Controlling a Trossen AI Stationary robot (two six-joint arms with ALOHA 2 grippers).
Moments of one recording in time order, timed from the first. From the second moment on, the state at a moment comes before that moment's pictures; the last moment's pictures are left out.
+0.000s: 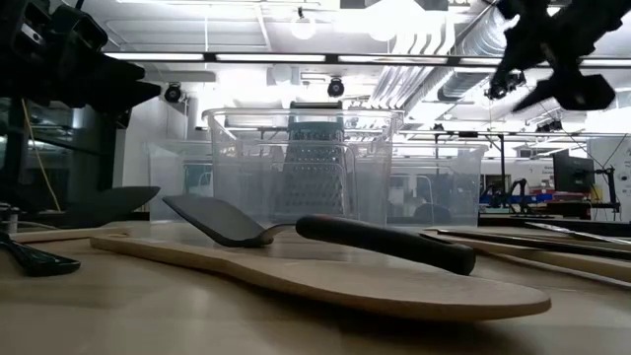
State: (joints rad) left arm -0.03 0.01 0.02 0.00 -0.03 -0.16; right arm -0.10 0.68 0.68 -0.77 0.04 1.25
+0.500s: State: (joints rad) left arm -0.03 0.01 0.02 0.00 -0.03 -0.16; right arm 0.08 0.97 0.68 -0.96 0.05 1.66
